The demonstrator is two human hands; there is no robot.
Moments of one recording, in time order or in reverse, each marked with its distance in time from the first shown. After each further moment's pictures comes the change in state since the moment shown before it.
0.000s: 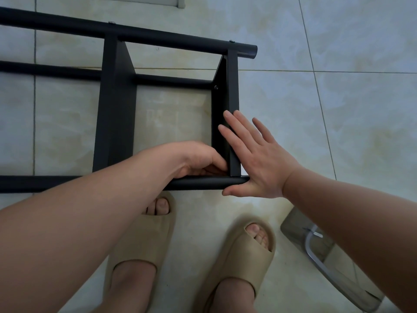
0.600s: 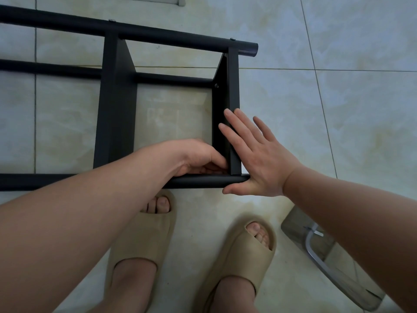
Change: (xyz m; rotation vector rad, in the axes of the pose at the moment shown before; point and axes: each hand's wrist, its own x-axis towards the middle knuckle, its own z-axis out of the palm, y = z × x) left_hand 0.000 0.000 -0.002 -0.050 0.031 0.045; right_hand 0.000 0.000 0.000 0.008 -0.010 0.008
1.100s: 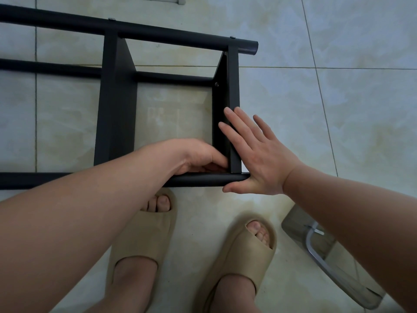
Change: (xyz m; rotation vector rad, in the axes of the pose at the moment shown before) left_hand 0.004 -0.002 0.001 0.101 -0.026 -0.022; right_hand 0.000 -0.001 -0.001 0.009 0.005 0.003
